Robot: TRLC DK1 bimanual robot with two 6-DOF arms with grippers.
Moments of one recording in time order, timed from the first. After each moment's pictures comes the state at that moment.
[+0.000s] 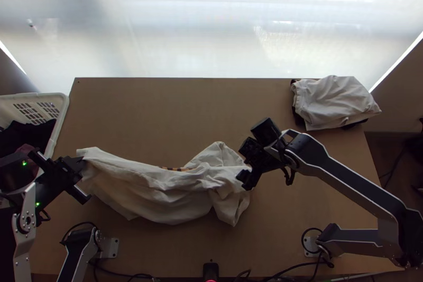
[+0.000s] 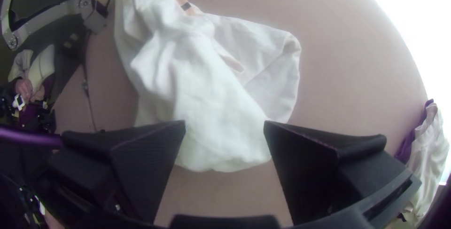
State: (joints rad) left arm 0.25 0.61 0.98 -1.02 0.23 1.00; right arm 0.76 1.42 1.17 -0.89 -0.26 -0.21
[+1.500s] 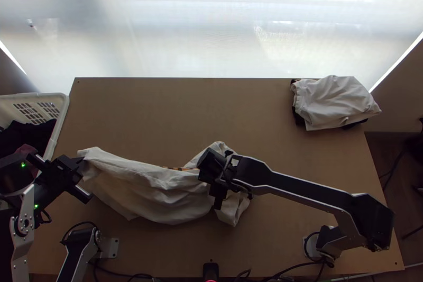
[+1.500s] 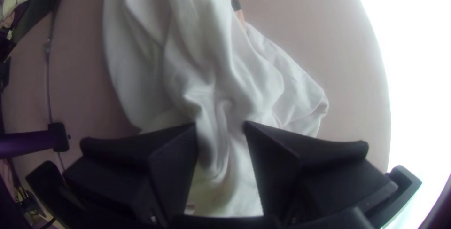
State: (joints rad) left arm 0.23 0.61 0.99 -1.04 0.24 0.86; right arm 1.12 1.67 1.29 -0.77 0.10 -0.27
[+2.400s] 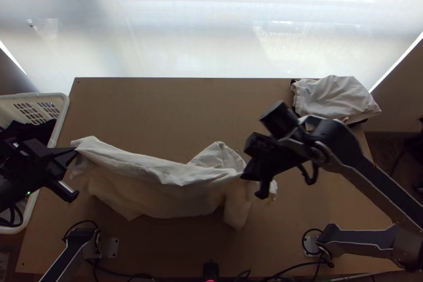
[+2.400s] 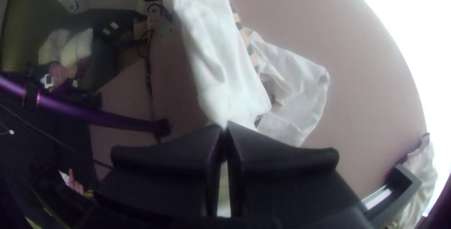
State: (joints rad) left arm 0.06 0.83 1.55 -1.37 0.26 0.62; right arm 0.82 1.40 1.58 -1.31 -0.43 -0.29
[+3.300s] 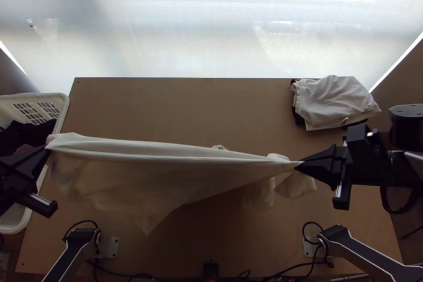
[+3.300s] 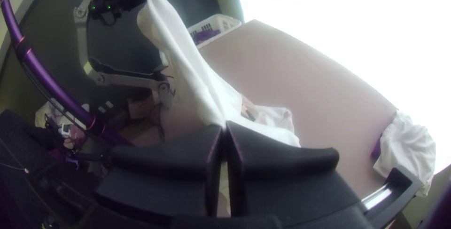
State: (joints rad) left arm 0.06 0.79 1.80 -1.35 0.24 0.41; right arm 0.40 1.06 1.73 -1.44 -0.68 -0.24
